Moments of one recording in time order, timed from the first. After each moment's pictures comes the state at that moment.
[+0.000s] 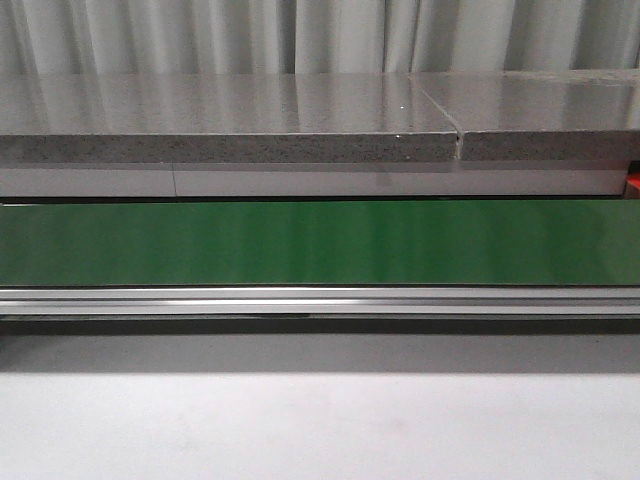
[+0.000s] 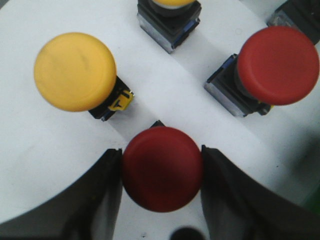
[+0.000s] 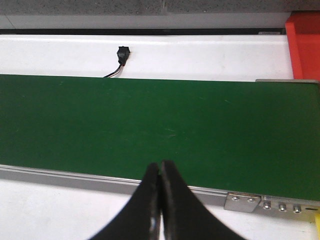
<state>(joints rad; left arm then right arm) 0.33 1.61 -0.90 0.27 0.49 -0.59 -0.06 0.72 -0.62 0.43 0.58 -0.30</state>
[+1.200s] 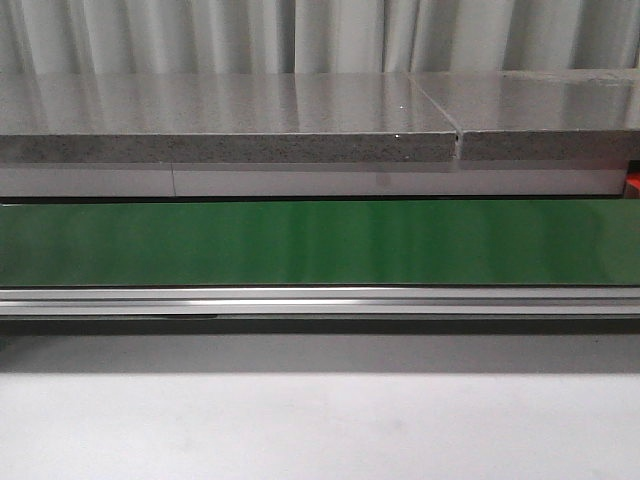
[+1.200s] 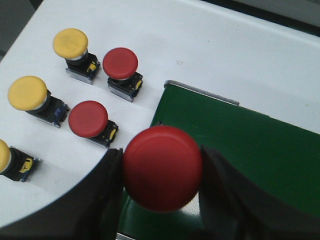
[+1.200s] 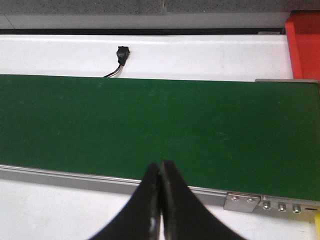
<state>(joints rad) 0.05 1.34 -1.01 0.26 0.61 -0.46 -0.06 0.72 -0.62 0.43 0.58 -0.30</state>
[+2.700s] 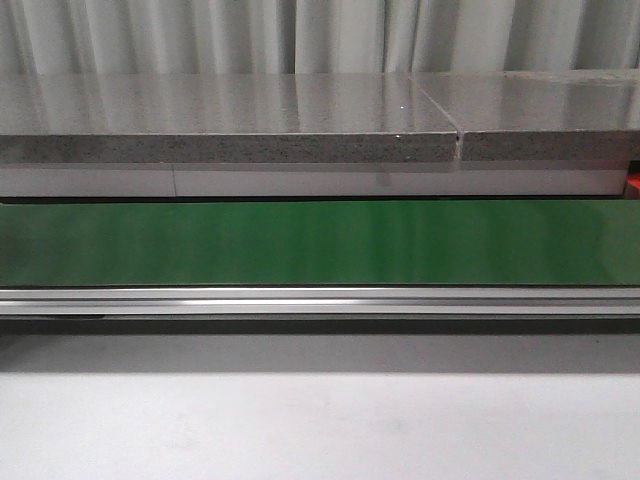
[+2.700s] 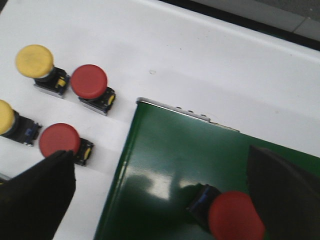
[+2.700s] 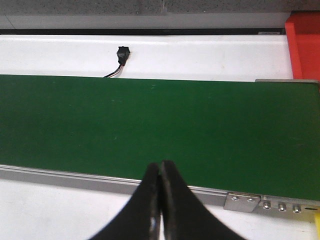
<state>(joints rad) 0.09 1.43 -1.17 0.08 0.69 -0.28 -0.06 0.72 -0.62 0.43 0.58 -0.30</state>
